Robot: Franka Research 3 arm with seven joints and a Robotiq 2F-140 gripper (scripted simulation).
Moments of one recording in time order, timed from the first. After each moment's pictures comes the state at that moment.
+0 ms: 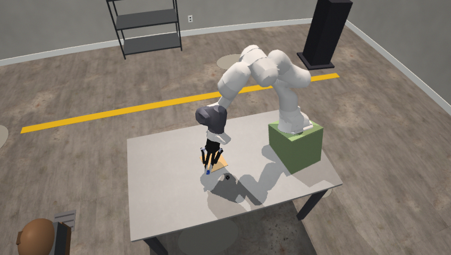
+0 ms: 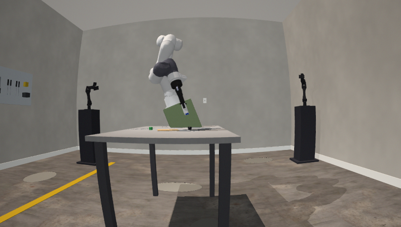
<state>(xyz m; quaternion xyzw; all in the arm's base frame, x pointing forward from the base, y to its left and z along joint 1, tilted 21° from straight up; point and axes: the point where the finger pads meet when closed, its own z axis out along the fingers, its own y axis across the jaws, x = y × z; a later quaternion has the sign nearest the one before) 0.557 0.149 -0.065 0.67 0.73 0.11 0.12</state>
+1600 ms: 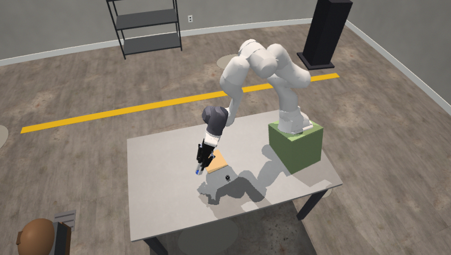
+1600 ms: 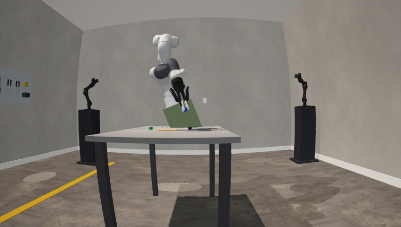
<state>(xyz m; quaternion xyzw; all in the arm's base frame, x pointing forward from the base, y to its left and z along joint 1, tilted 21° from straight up) 0.604 0.160 -0.046 0.93 0.27 0.23 0.07</state>
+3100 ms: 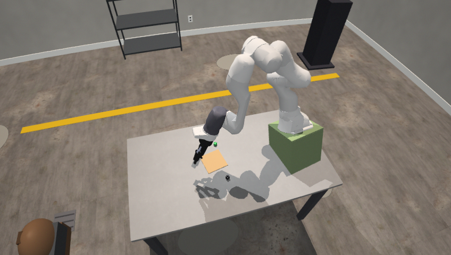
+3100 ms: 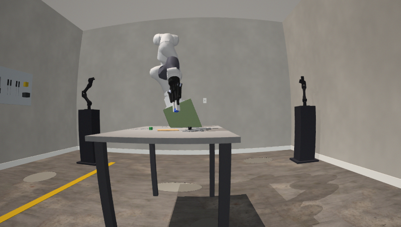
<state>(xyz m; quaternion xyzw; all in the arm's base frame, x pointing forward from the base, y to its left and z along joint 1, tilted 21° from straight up) 0.620 0.115 -0.029 0.92 -0.30 0.26 0.01</state>
